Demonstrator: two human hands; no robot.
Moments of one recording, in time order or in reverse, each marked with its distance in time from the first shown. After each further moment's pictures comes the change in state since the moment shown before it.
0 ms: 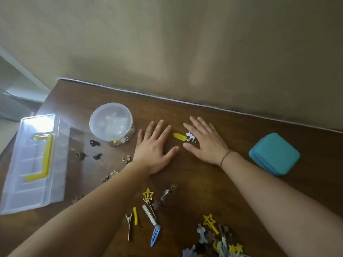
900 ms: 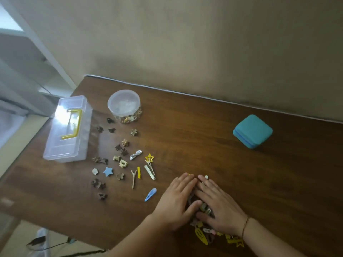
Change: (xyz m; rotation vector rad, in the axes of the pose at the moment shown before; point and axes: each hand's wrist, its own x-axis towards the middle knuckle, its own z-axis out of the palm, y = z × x) left_hand -0.213 0.120 0.057 -0.306 -0.082 0.231; right_hand -0.258 -0.042 0.054 0.088 -0.223 -0.222
